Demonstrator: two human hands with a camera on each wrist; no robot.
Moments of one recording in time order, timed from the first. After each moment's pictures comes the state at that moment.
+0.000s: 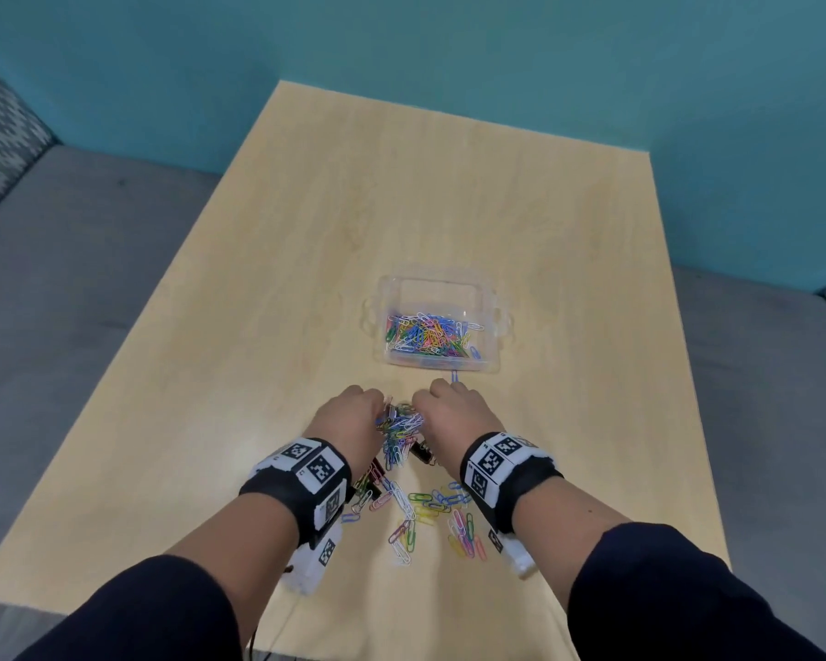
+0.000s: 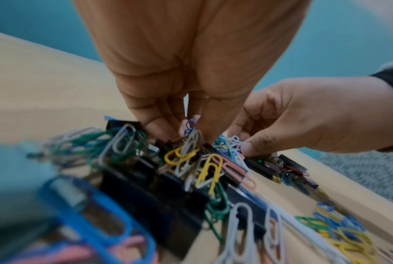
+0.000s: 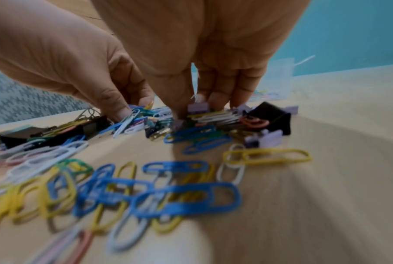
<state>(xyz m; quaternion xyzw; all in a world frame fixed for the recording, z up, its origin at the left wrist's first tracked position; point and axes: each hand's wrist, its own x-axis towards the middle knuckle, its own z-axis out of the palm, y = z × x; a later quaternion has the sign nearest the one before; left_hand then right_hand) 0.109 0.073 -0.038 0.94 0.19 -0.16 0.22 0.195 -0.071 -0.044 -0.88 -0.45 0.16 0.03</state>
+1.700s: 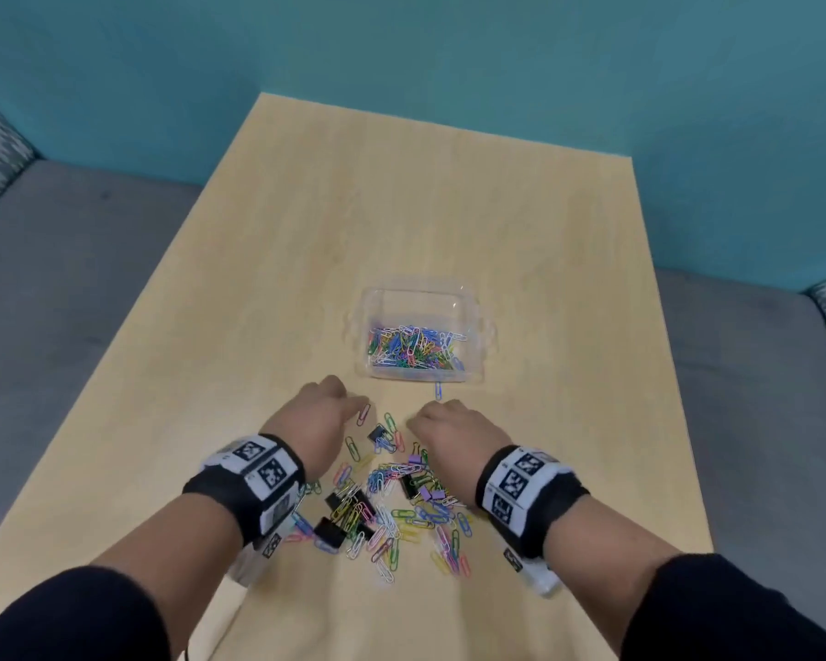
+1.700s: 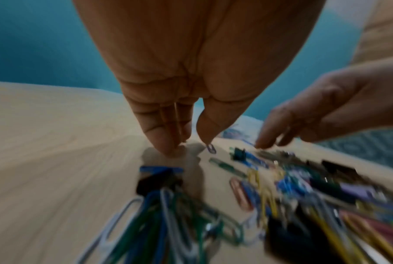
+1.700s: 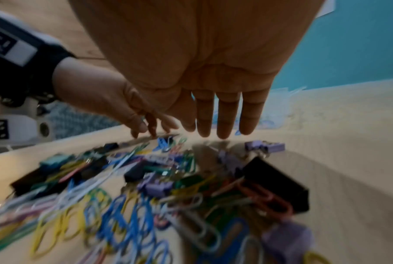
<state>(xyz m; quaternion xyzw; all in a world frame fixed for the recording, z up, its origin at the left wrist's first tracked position) 0.110 0.105 -0.035 0.98 0.08 -0.15 0.15 0.204 -0.095 -0.002 -0.84 -0.48 0.26 0.01</state>
